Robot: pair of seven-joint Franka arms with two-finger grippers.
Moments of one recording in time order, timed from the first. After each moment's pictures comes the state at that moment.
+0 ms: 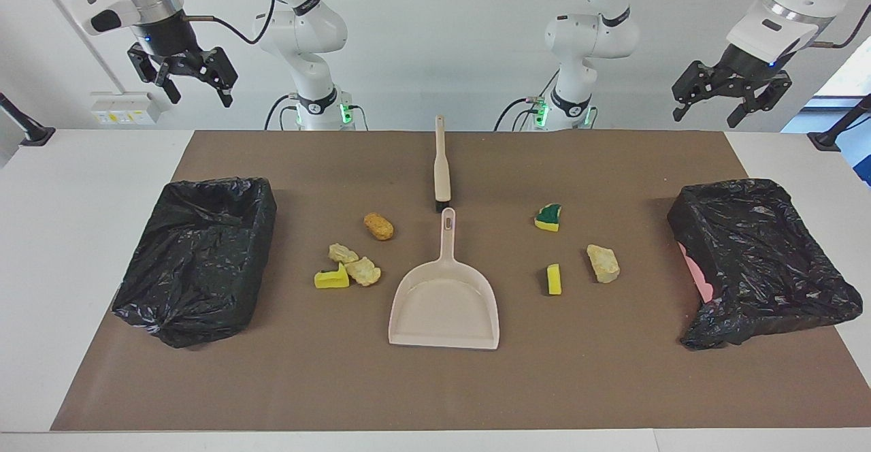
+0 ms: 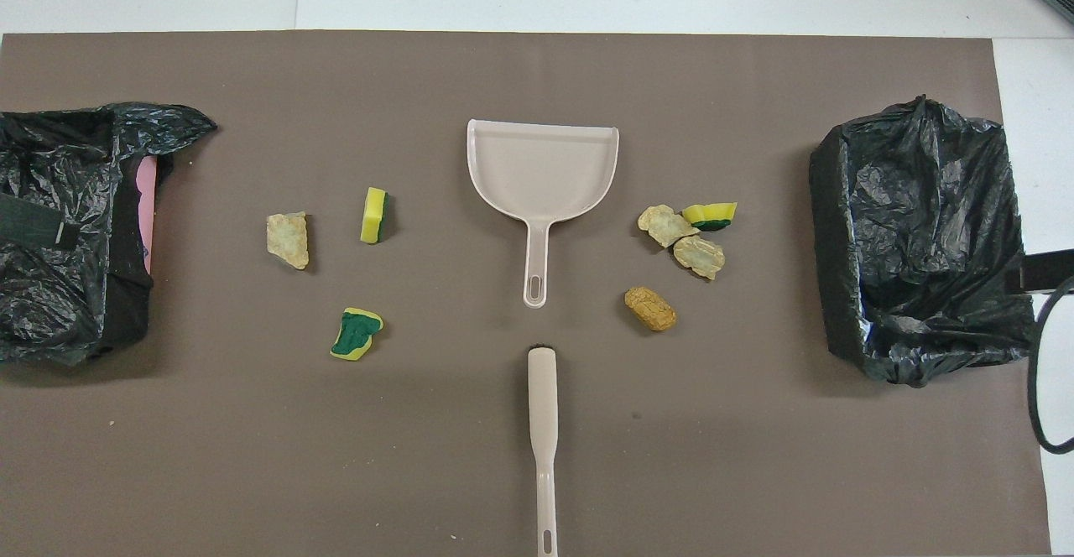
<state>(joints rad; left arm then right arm) -0.19 0.03 0.15 -1.36 -0.05 1.37 0.14 0.02 -0.16 -0.09 -1.62 -0.02 1.47 0.04</state>
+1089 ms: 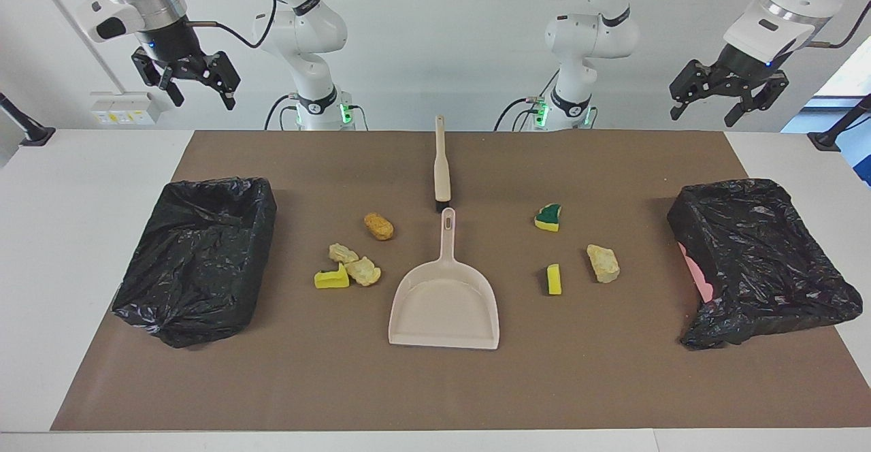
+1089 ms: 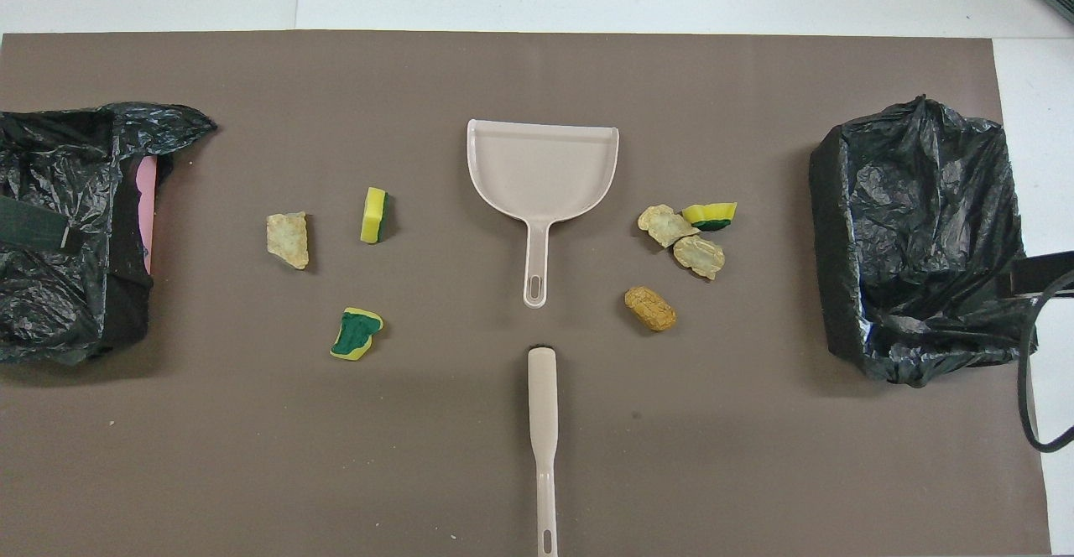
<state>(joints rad) -0.19 0.03 0.15 -1.36 -0.05 1.36 0.14 0.02 -0.16 -0.09 -1.64 -0.02 1.47 0.04</state>
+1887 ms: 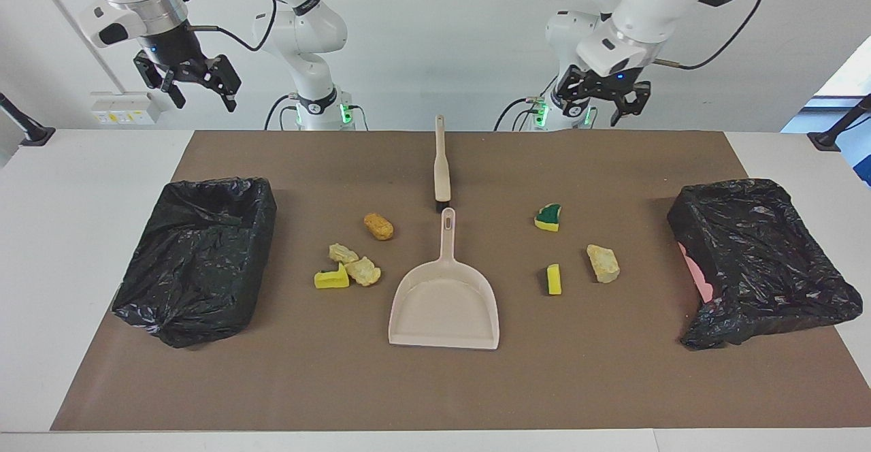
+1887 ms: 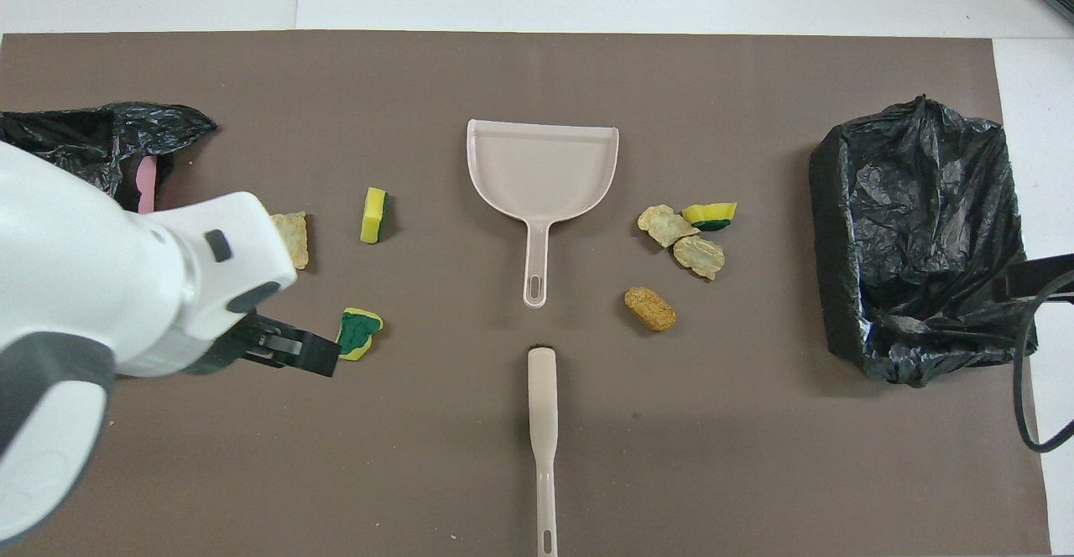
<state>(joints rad) -0.55 -0.14 0.10 -1.77 -0.06 1.50 -0.12 0.02 -0.16 -0.09 -1.65 -0.02 1.47 0.04</state>
